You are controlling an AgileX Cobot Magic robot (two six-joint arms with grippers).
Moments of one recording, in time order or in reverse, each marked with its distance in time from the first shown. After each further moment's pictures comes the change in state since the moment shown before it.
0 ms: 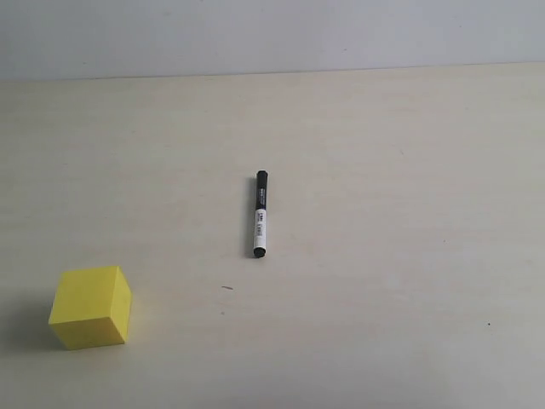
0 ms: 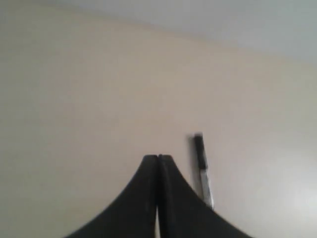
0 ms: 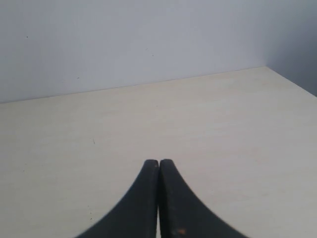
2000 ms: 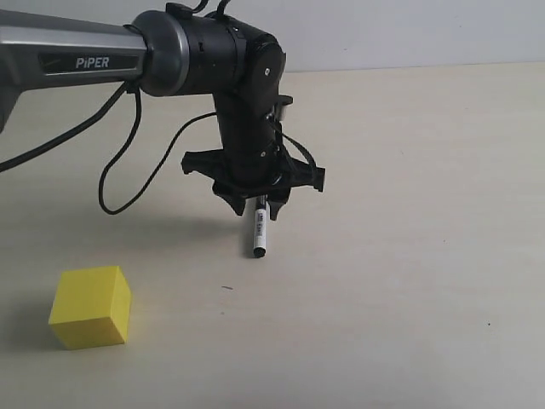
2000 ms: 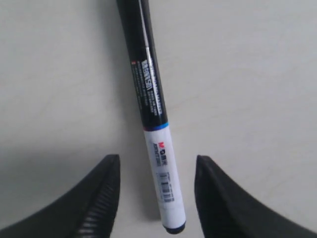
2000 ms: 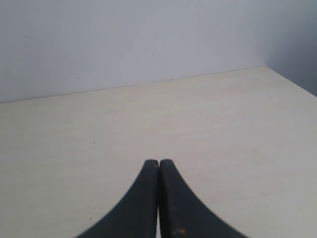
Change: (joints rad) left arm -0.612 1.104 -0.771 0.463 0.361 -0.573; right arm 0.000 0.000 0.000 0.000 0.000 0.000
